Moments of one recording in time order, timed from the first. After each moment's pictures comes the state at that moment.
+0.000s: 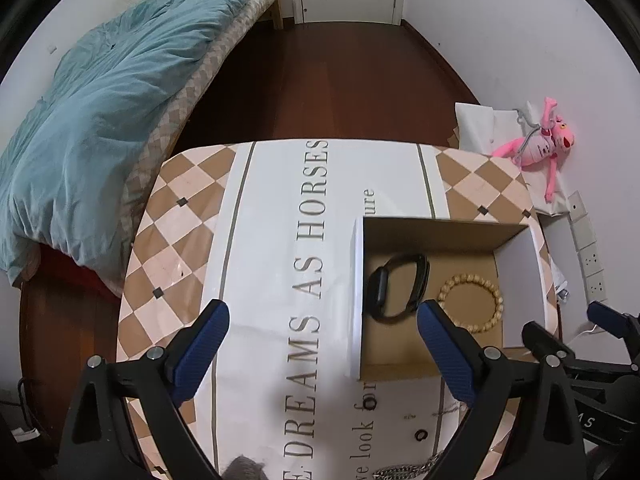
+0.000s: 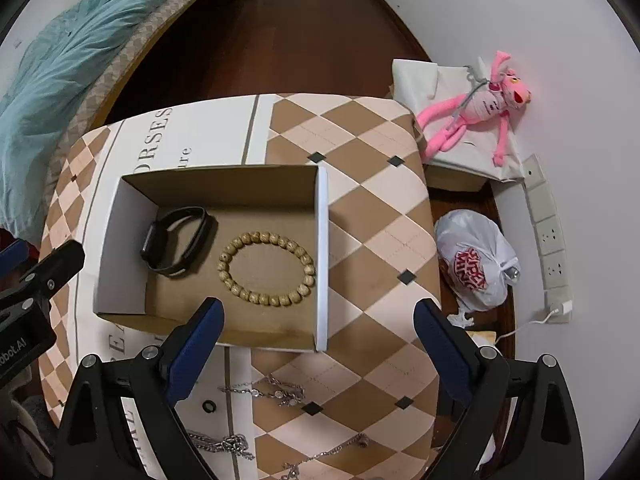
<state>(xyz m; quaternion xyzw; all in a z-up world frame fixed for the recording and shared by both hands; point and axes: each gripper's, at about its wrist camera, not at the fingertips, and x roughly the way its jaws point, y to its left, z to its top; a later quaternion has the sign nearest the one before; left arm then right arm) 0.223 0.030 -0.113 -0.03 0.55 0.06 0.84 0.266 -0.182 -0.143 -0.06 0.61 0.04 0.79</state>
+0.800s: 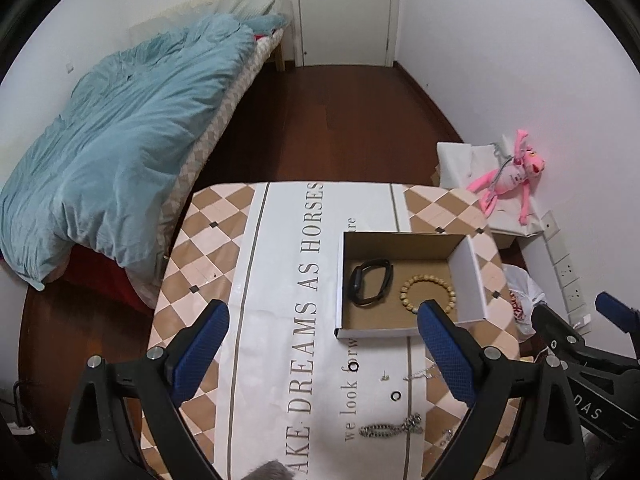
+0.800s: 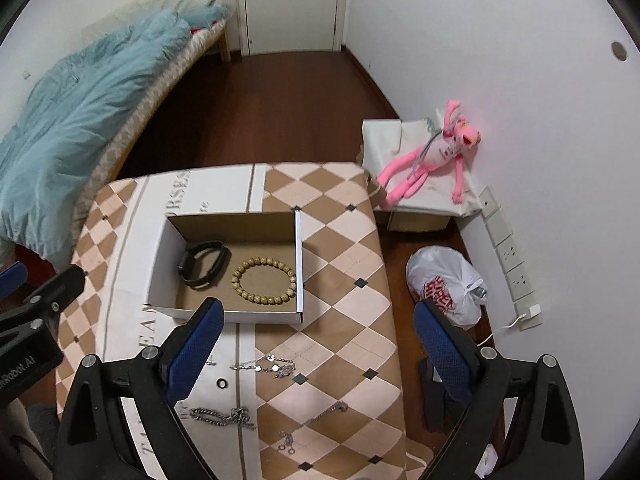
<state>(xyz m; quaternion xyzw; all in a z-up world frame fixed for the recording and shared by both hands) 0.148 0.012 -0.026 -0.02 0.47 0.06 0.88 0.187 -0.199 -0.035 -0.04 0.50 0.02 0.86</state>
